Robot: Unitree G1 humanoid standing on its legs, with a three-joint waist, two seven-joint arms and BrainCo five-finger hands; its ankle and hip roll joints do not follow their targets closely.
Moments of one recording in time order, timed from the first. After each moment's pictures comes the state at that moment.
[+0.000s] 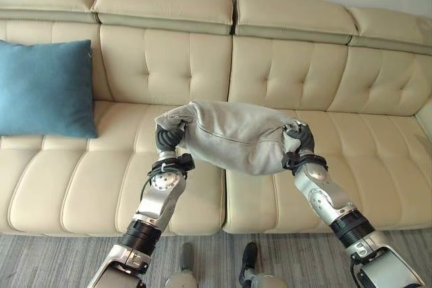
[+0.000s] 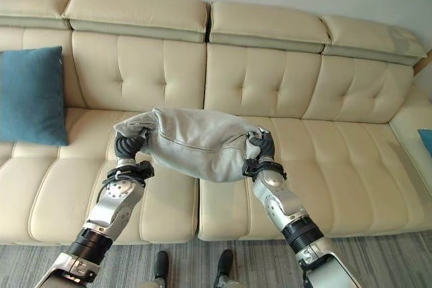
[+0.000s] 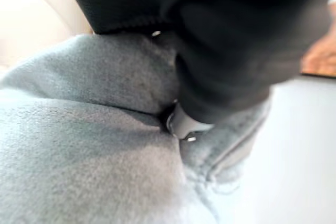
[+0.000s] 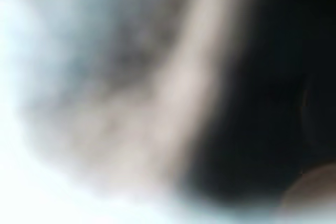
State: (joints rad) left arm -0.34 0.29 -0.28 0.23 -0.41 -0.12 0.56; right arm -0.46 -0.38 0.42 0.32 0.72 -0.07 -0.49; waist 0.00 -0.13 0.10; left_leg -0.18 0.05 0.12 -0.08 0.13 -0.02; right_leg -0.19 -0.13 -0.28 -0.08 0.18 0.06
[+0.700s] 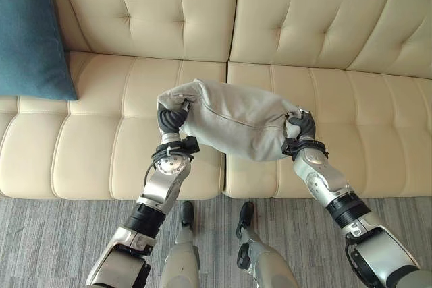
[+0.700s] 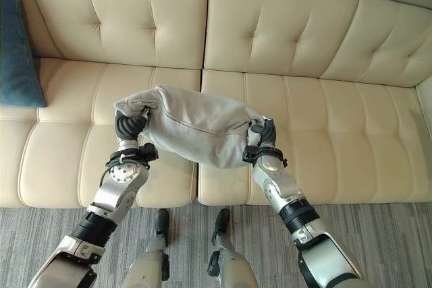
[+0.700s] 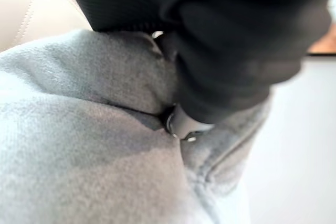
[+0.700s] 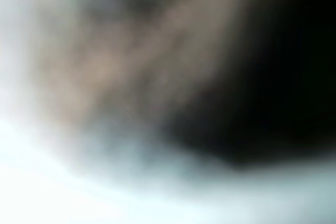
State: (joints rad) left arm -0.55 0.30 -0.29 0.32 -0.32 -0.12 0.60; right arm -0.68 -0.37 0.42 0.54 0.66 -0.05 -0.52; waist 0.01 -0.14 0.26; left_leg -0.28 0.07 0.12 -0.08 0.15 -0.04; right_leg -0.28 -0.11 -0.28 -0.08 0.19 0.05
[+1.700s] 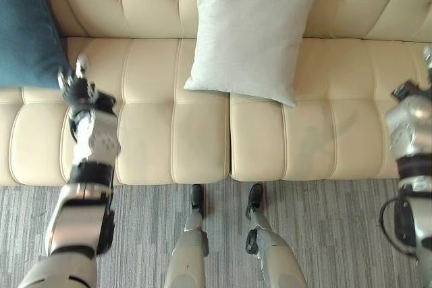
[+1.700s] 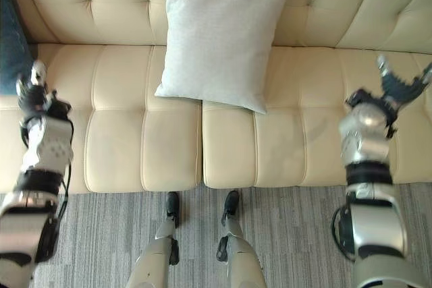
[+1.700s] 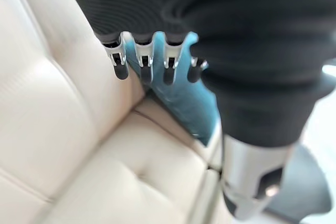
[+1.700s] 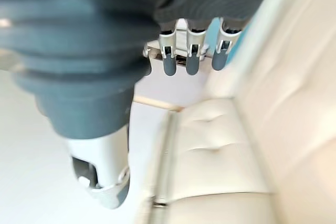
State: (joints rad) left arm -0.47 0.54 0.08 0.51 -0.97 -0.20 0.48; right arm -0.55 -0.58 -0.15 0.53 0.52 -0.13 -0.77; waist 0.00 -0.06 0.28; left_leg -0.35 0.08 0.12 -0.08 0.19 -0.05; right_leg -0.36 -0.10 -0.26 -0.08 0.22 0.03
